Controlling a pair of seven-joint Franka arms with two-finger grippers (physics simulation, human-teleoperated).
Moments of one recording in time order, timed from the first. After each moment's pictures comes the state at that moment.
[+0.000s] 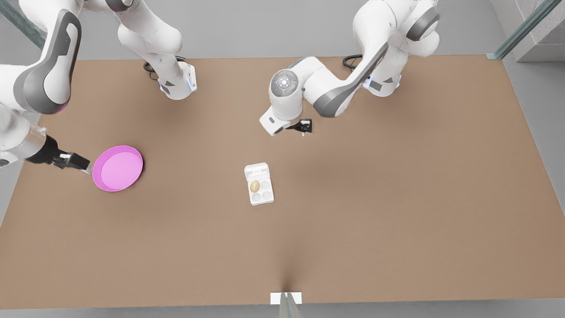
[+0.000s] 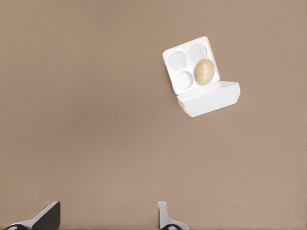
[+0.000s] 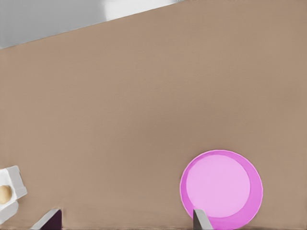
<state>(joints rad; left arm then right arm) -0.67 0.45 -0.26 -1.36 0.07 1.68 -0.78 -0.17 0.11 0.05 -1.51 0.08 1.64 0.04</state>
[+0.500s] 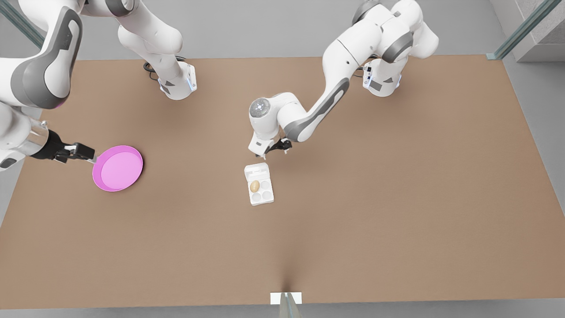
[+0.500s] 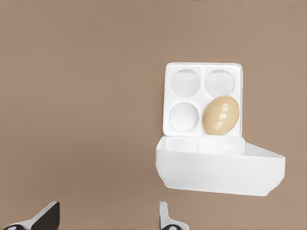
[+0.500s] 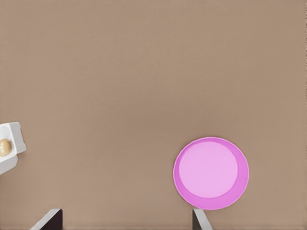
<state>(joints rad) -0.75 0.71 -0.25 -1.45 0.33 2.07 -1.35 -0.19 0.19 0.08 -1.35 0.04 1.46 -0.06</state>
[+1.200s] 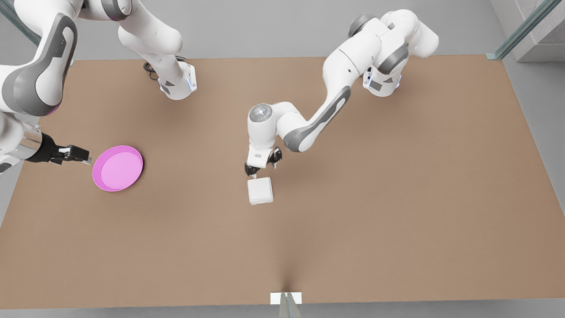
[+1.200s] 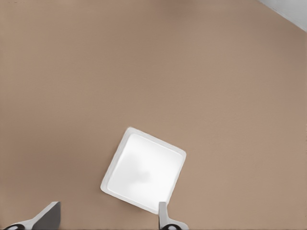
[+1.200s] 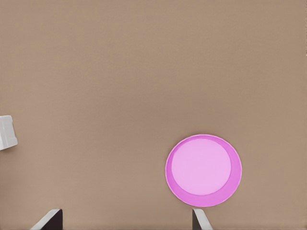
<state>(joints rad) -0.67 0.77 -0.25 -1.20 0.38 2.10 -1.61 -0.21 0.22 0.08 -1.33 0.03 1.44 -0.11</state>
